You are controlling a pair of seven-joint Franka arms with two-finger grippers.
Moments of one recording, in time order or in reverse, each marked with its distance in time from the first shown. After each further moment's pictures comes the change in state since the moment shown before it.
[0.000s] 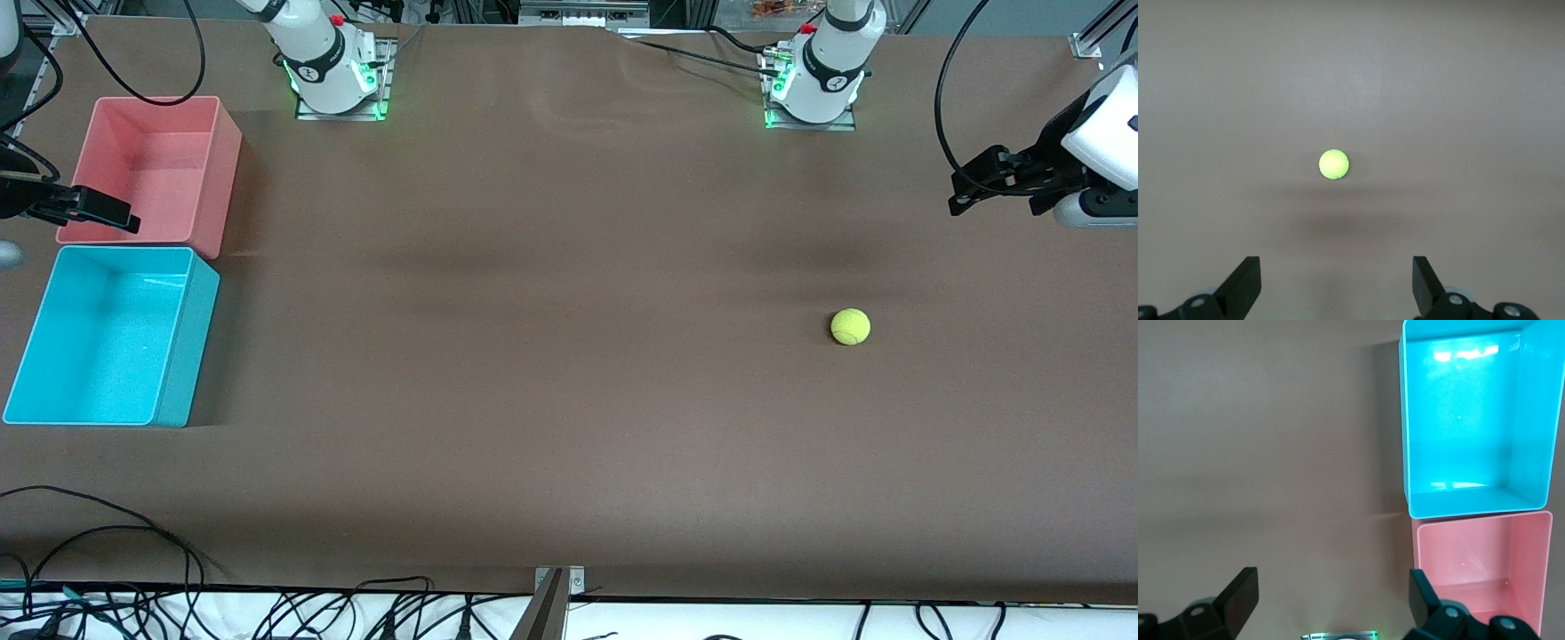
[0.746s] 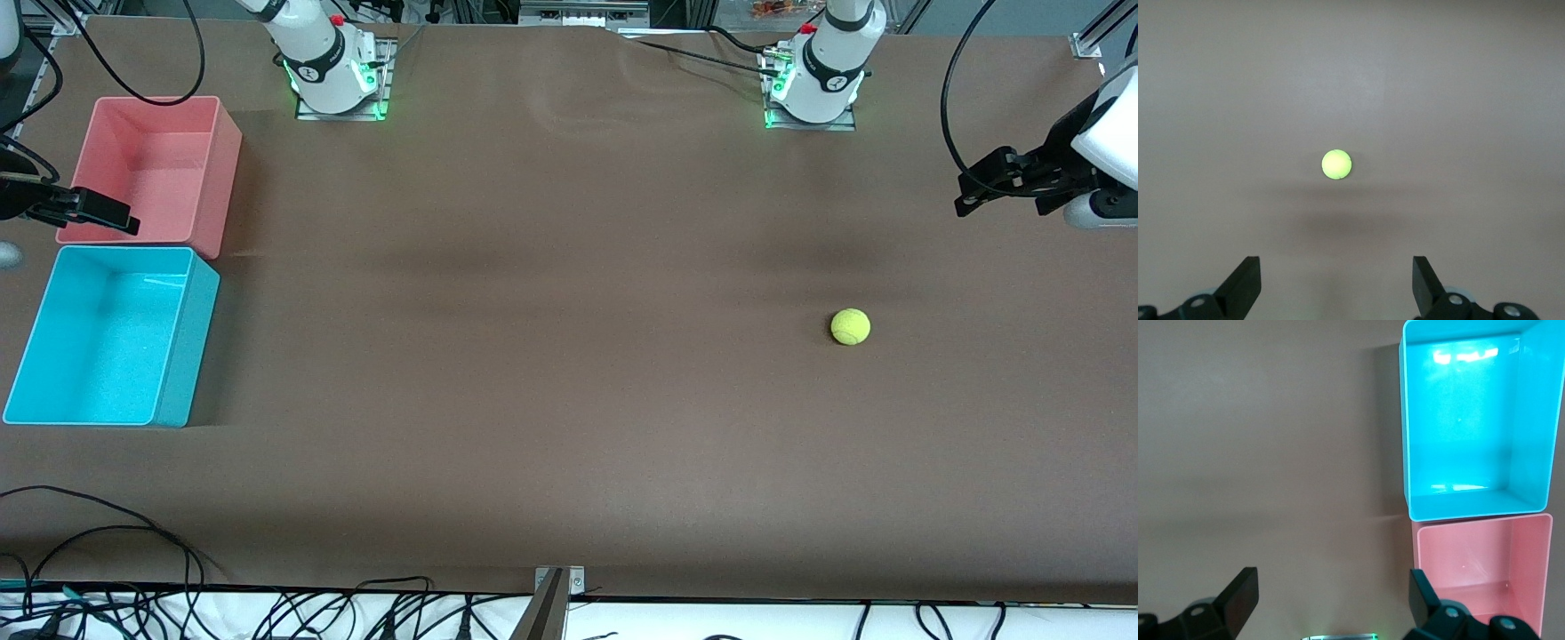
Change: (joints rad) left arm 0.000 0.000 0.011 0.000 0.000 0.000 0.000; right arm -0.003 0.001 0.003 -0.001 0.000 0.008 0.000
